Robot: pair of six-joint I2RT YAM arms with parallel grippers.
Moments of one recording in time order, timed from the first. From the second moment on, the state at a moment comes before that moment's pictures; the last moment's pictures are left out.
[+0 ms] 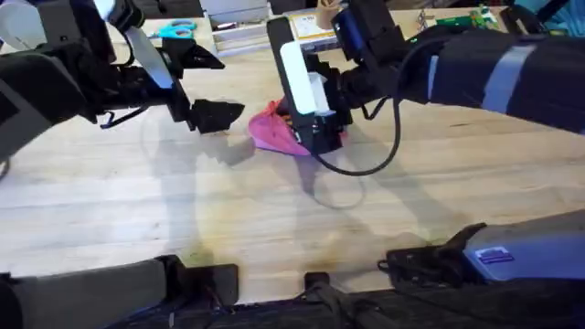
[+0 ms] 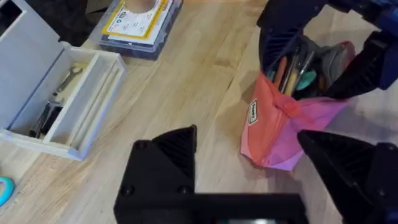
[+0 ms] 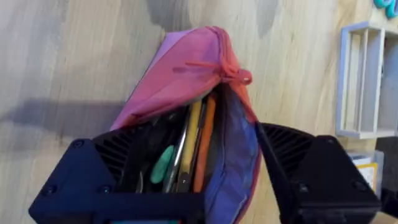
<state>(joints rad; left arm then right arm) 0.17 1.49 0.93 -0.46 1.05 1.02 0.49 1.59 1.04 -0.45 -0.39 -1.27</state>
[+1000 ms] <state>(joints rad) 0.17 1.49 0.93 -0.53 1.02 1.13 0.49 1.35 1.04 -0.36 -0.36 0.12</state>
